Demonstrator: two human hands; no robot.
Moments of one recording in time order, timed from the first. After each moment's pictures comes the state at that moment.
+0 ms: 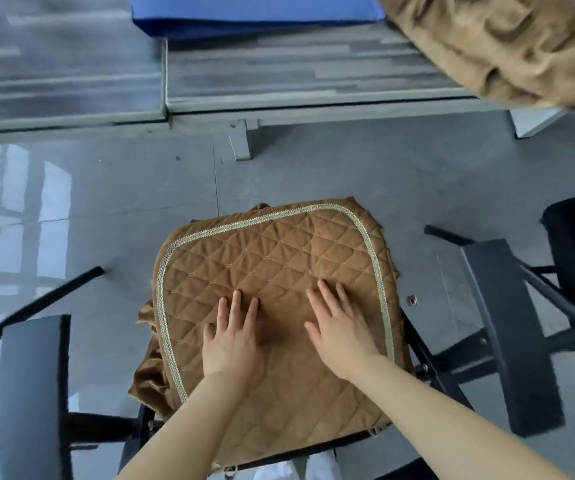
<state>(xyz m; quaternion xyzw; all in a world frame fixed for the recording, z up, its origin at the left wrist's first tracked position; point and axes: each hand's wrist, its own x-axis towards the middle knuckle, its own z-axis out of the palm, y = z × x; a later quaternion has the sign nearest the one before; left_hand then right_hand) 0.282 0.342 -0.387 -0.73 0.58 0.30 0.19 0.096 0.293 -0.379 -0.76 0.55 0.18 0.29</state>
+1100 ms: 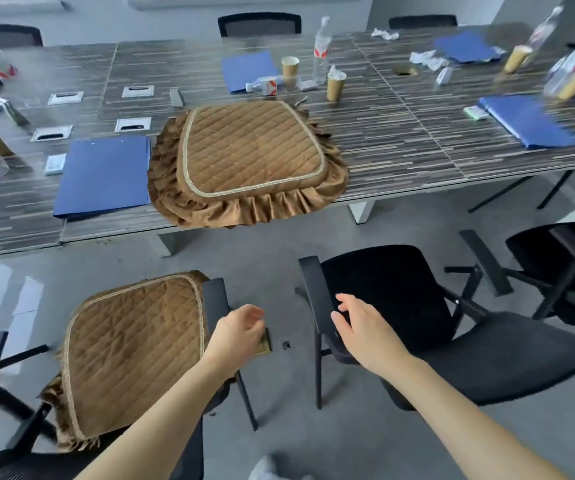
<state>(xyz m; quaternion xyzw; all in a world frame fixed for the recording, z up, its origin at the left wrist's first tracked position) -0.143 0.372 -0.018 -0.72 0.53 0.41 -0.18 -0.377 0.364 0.016 -0.69 0.65 -0.07 0.31</state>
